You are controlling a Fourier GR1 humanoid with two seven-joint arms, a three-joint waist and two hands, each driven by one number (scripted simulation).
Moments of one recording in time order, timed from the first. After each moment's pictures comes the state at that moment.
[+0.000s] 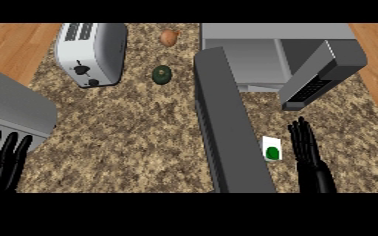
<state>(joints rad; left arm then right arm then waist) 0.43 0.03 0.15 -2.17 0.25 -0.30 -0.14 0.26 -0.10 0.15 -1.61 -0.08 -0.08 -0.46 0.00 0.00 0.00</state>
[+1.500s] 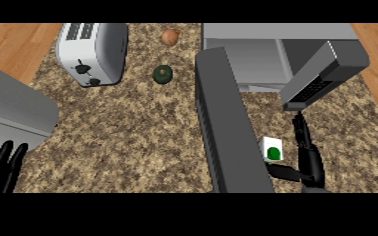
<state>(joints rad) 0.47 0.01 0.16 -2.21 0.27 -0.34 -0.14 -0.10 -0.12 -0.10 -0.82 0.00 -0.11 -0.83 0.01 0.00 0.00</state>
